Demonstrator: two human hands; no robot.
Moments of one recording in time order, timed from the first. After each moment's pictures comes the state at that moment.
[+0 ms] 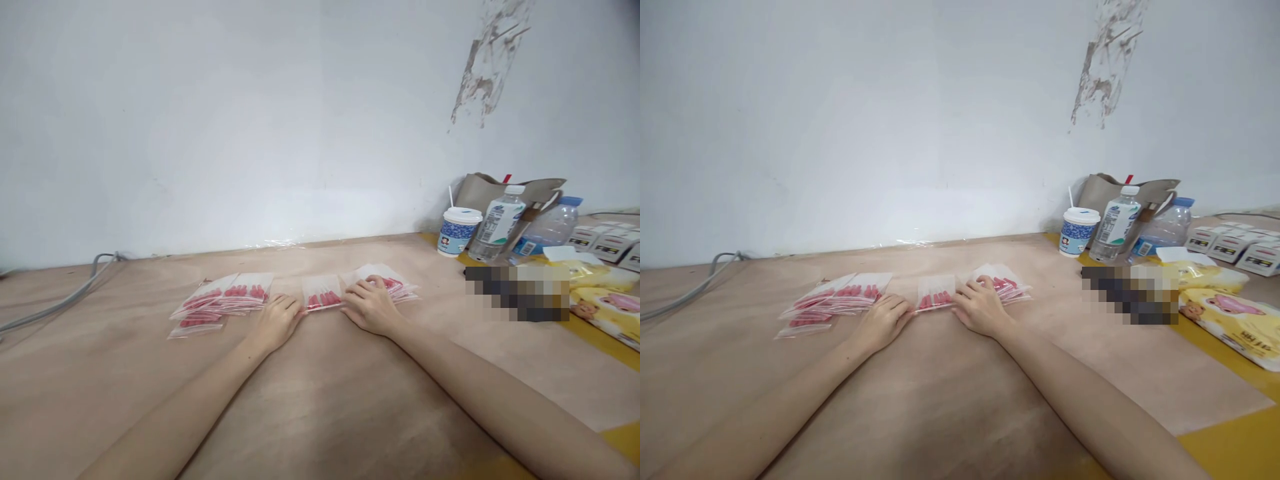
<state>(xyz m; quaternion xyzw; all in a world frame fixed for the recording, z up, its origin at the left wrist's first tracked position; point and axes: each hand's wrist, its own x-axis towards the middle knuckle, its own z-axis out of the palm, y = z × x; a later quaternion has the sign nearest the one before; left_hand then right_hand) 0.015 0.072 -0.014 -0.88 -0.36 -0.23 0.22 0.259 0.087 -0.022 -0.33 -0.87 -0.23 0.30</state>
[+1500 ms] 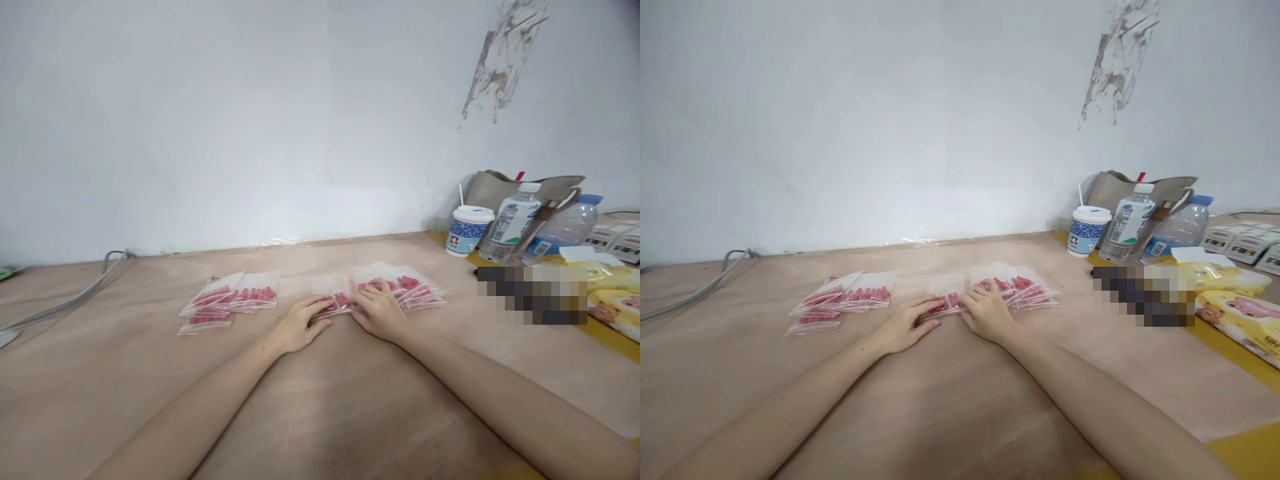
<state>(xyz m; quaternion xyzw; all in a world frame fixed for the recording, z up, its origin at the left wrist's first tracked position) 0.036 0.068 -0.017 -0.90 -0.32 -0.28 0.00 0.254 0.078 -0.026 -0.35 -0.86 -0.19 0.32</state>
